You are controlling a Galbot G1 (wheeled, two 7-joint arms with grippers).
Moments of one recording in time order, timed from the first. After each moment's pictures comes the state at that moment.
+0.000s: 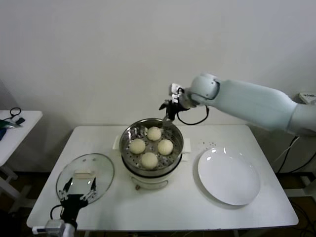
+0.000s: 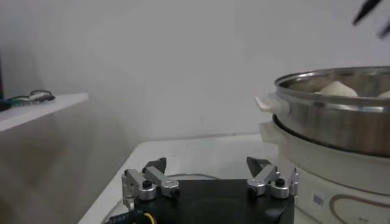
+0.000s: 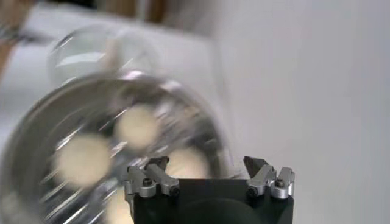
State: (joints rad) left arm 1.71 -1.40 -0.70 -2.06 -0.11 0.09 -0.01; right arm 0.45 0.95 -1.06 1.33 0.84 -0.44 -0.48
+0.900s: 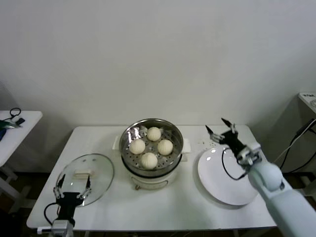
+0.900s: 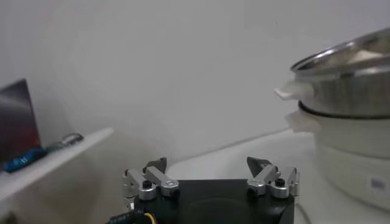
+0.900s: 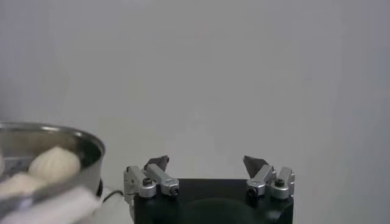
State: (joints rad) left arm 1.68 -1.37 -0.69 -1.95 0.13 -0.04 -0.15; right arm -1.10 0.93 0.34 1.61 0.49 0.10 -0.13
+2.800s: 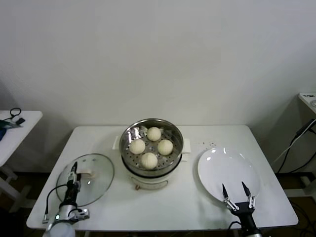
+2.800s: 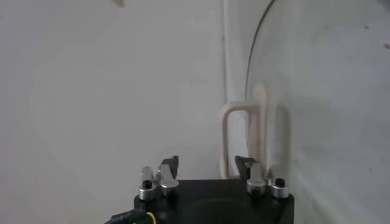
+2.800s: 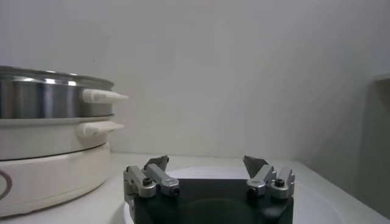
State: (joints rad) left arm 1.30 -1.23 -0.59 -1.34 1.25 0.06 -0.41; right arm -1.59 1.21 0.52 1.58 0.33 0.55 -0.07
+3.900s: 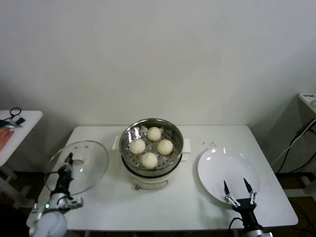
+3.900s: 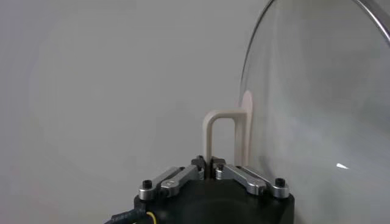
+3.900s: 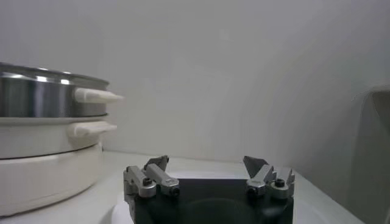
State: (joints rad) left arm 1.36 -1.10 -0.60 -1.69 1.08 0.19 -0.19; right arm -1.58 1.20 0.54 1.61 0.27 0.49 -0.01
